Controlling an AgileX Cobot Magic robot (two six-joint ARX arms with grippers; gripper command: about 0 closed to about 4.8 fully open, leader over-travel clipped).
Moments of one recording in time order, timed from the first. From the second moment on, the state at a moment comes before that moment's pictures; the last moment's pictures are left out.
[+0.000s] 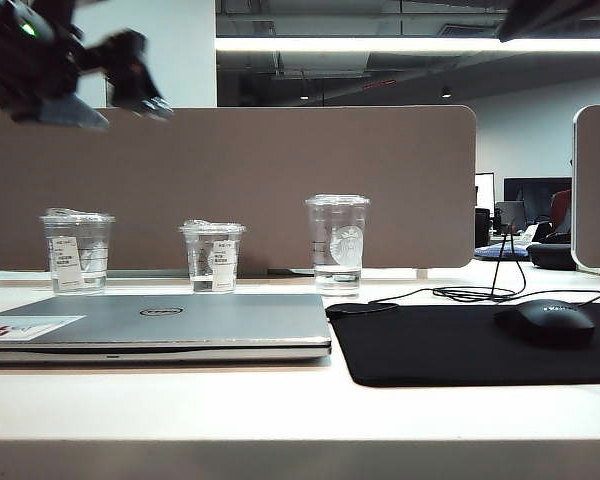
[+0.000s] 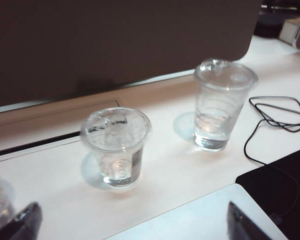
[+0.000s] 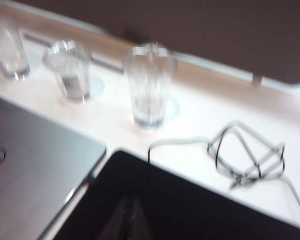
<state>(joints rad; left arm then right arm) -0.23 1.33 0.81 0.35 0.17 0.05 0.21 1.07 0.97 -0.23 -0.18 -0.13</state>
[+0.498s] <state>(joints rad) -0.23 1.95 1.18 0.42 0.10 0.02 0.21 1.23 0.98 -0.13 -0.17 -0.13</state>
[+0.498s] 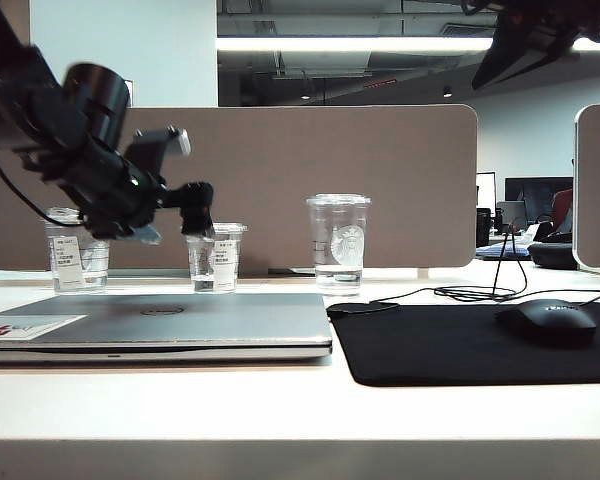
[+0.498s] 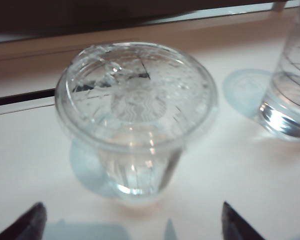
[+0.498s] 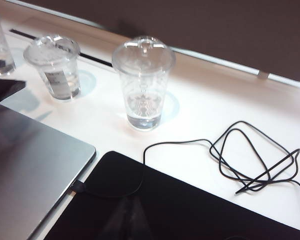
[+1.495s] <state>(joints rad) -0.23 2.26 1.53 0.39 0.09 -0.01 0.20 1.24 0.98 -0.13 -0.11 -0.17</state>
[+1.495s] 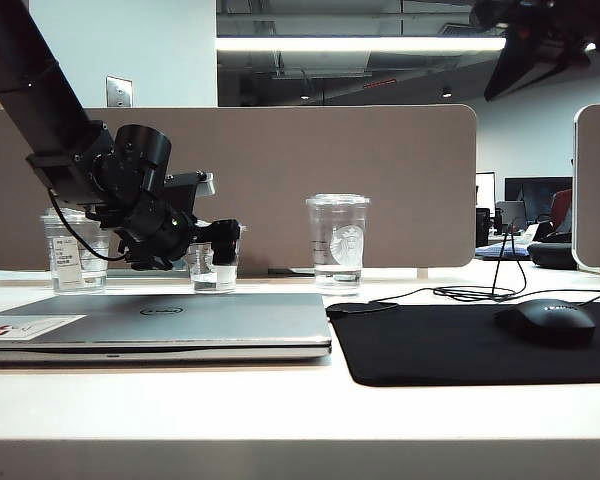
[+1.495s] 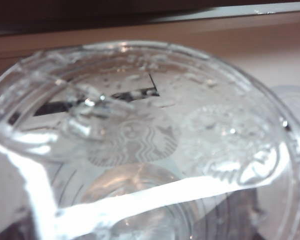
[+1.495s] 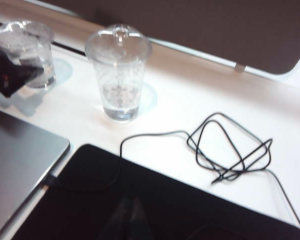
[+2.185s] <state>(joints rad) -0.23 2.37 1.60 0.54 0.06 -0.01 0.20 1.32 0.98 -0.16 -0.11 -0.17</state>
